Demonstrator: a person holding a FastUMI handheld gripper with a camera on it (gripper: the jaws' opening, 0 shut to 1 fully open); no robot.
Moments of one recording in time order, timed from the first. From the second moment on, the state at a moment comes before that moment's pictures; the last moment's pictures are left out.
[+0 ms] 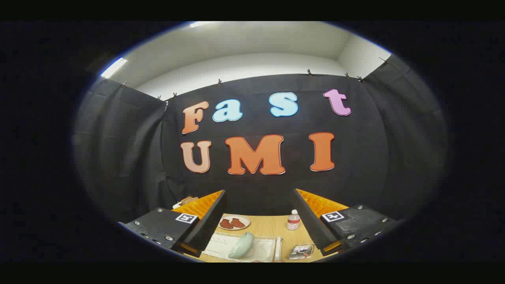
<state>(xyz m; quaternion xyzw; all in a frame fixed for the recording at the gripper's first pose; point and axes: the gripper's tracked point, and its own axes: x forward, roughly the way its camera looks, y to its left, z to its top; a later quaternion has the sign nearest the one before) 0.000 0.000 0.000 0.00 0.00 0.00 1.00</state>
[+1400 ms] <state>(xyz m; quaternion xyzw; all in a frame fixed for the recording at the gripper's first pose) 0.006 0.048 -0.107 0.02 0.19 0.07 0.98</state>
